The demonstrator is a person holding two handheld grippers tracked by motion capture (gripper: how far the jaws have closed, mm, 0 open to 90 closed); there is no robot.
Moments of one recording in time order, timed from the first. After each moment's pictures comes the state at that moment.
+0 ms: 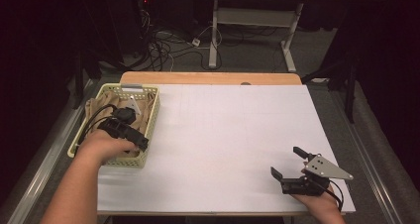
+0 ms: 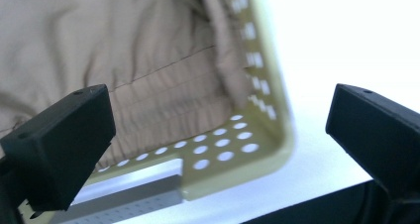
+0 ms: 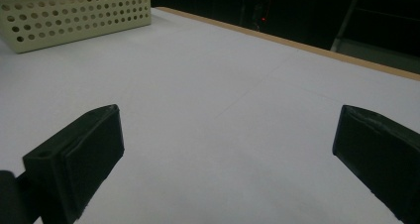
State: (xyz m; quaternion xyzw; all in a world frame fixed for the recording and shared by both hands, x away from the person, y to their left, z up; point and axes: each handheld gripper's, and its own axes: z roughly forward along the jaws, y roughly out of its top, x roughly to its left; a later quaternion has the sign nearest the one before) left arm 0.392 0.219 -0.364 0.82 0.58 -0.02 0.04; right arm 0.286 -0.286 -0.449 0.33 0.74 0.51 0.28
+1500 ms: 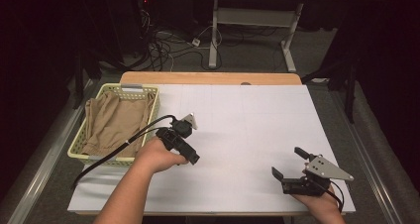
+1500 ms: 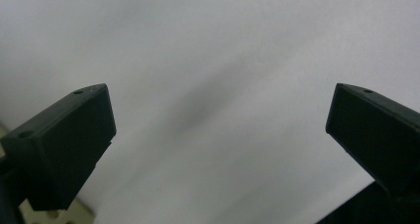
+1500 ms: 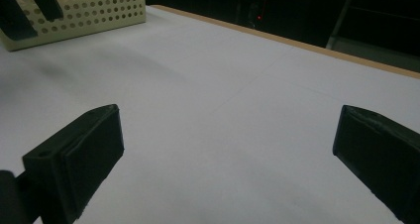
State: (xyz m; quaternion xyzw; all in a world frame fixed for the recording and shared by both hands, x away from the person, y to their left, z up) left arm 0.386 0.090 -0.401 0.89 0.45 -0.03 0.09; right arm 0.286 -0.288 -0.451 0.33 0.74 0.51 0.28
